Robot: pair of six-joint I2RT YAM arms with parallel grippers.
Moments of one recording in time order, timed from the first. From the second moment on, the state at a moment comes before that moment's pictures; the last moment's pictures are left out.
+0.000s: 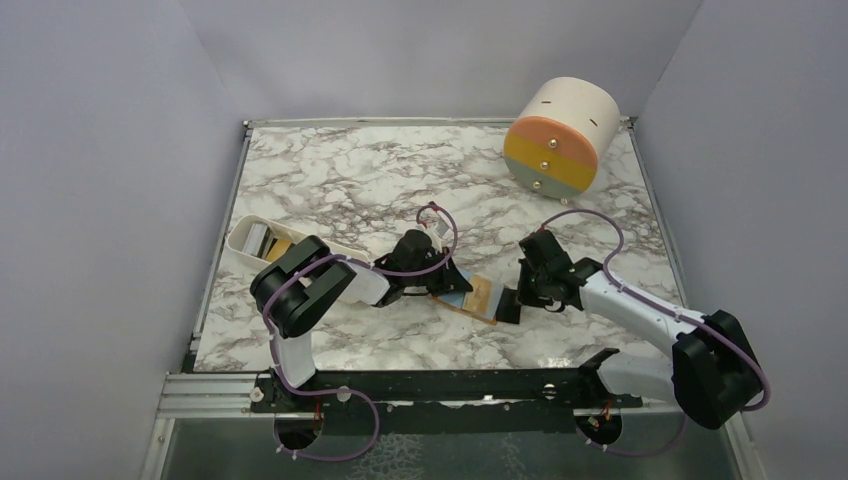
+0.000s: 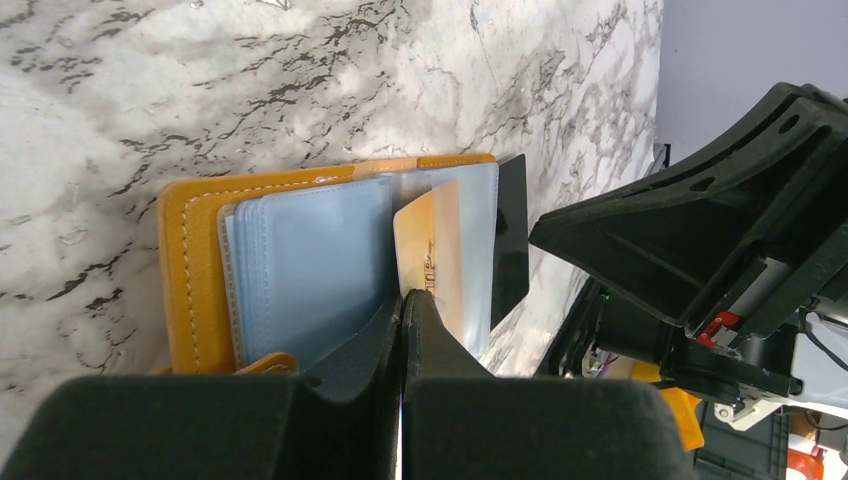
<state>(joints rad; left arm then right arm) -0.78 1.83 0.69 0.59 0.40 -0.95 0.55 1.19 0.59 -0.50 0.07 0.66</state>
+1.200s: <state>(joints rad) -0.78 1.84 0.70 0.55 0.39 -0.92 0.39 1.00 0.37 -0.27 -0.16 0.77</state>
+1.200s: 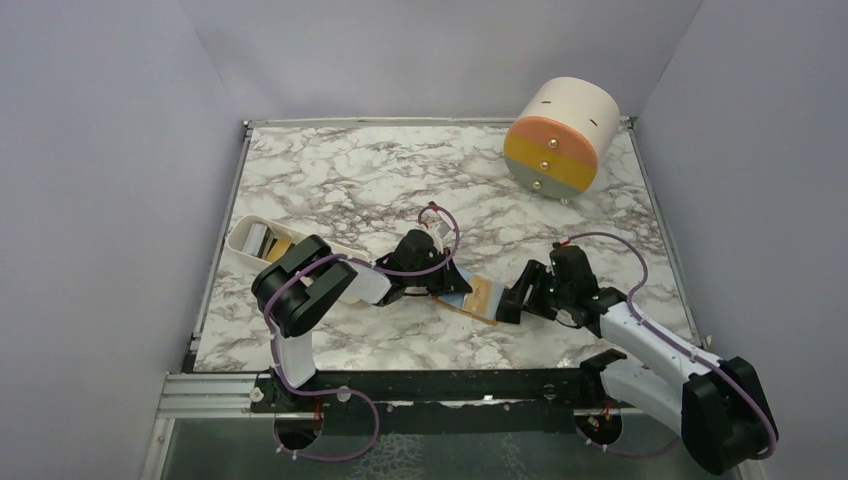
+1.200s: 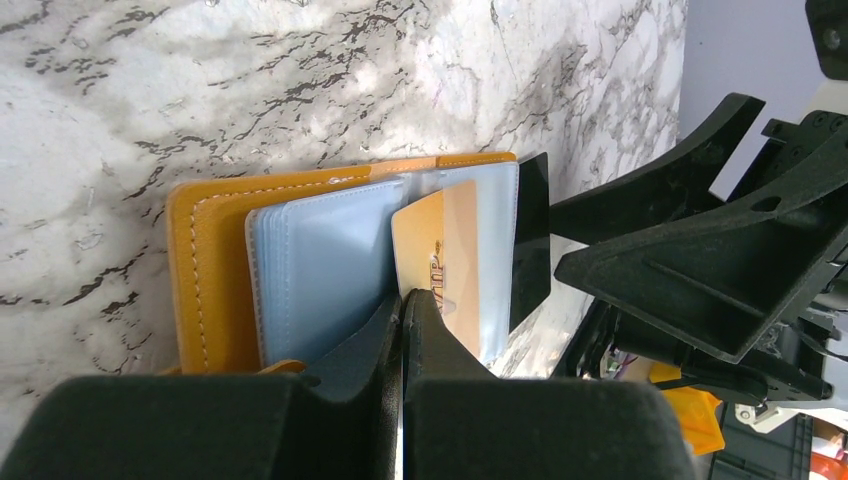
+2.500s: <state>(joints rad) -0.78 1.85 0.71 0.56 0.39 -0.94 0.38 0.84 0.13 0.05 -0.25 0.94</state>
